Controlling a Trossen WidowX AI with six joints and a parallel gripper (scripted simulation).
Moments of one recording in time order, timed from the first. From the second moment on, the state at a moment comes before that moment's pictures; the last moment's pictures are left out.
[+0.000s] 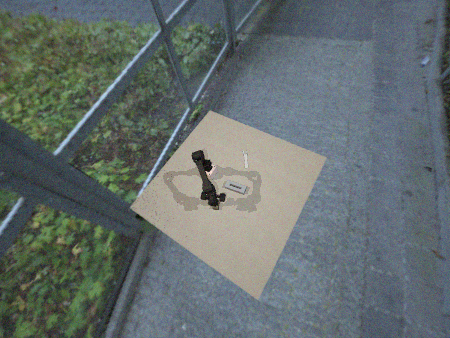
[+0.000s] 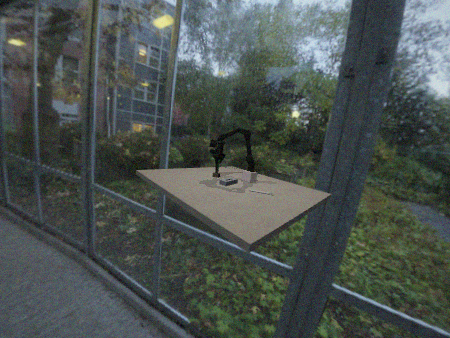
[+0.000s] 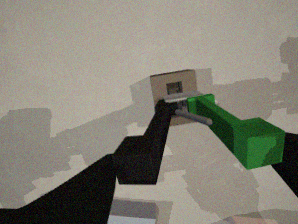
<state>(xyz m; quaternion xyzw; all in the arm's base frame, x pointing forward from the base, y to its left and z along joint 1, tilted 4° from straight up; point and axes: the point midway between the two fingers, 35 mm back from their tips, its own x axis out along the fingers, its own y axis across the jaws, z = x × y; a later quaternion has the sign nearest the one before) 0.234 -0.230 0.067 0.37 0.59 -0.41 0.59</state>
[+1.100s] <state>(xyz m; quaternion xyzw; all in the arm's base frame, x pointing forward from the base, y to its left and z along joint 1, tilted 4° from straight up) 0.237 -0.241 0.041 0.37 0.59 -0.41 0.59</state>
